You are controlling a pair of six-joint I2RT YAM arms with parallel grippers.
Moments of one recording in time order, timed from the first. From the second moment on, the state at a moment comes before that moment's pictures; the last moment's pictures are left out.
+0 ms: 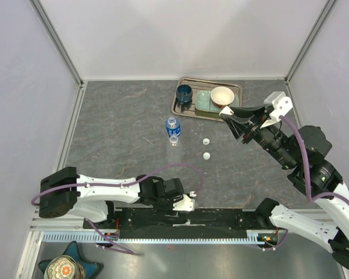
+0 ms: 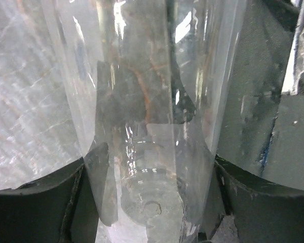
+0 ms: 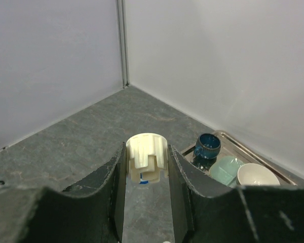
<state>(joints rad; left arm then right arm) -1.33 1.34 0.66 -0.54 0.00 0.38 0.79 0.77 1.23 -0.28 0.06 -0.02</state>
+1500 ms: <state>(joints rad) -0.92 0.87 1.16 -0.92 0.01 0.56 0.79 1.10 1.52 -0.75 -0.58 -0.08</state>
